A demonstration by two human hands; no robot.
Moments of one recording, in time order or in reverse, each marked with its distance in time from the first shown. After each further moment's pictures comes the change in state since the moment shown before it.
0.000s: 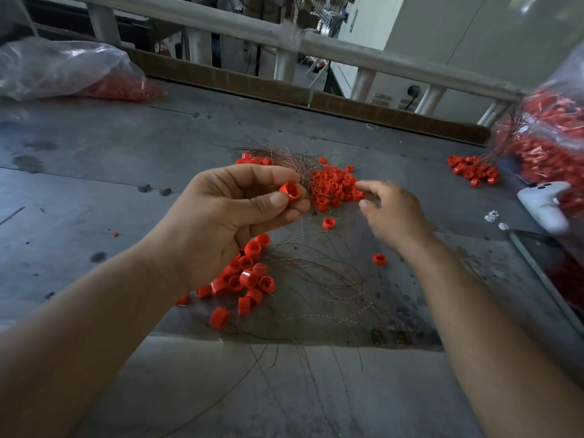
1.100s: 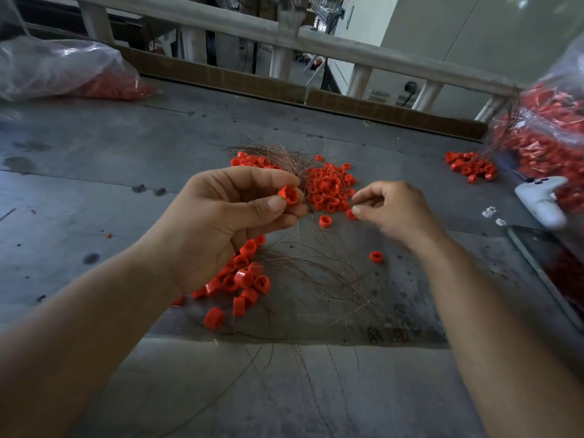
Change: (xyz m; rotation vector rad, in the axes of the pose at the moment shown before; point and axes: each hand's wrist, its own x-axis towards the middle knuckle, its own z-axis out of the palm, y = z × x) left_hand -0.002 0.000 0.002 0.061 -0.017 0.001; right_hand 0.002 0.009 -0.006 0.134 -0.047 0.010
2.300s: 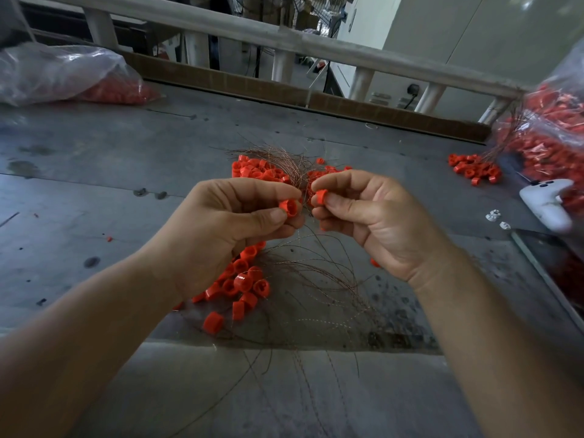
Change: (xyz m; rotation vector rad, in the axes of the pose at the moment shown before) left_hand 0.001 -0.003 0.000 0.139 0.017 0.005; right_hand -0.040 -0.061 -0.005 1.049 -0.398 -0.073
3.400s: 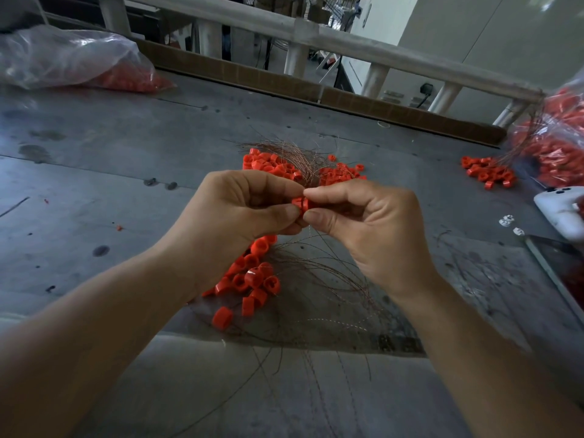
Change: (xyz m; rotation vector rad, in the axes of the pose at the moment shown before) left_hand 0.002 -0.005 -0.001 0.159 0.077 0.051; right_hand -0.006 0.014 0.023 -0.579 0.177 -0.454
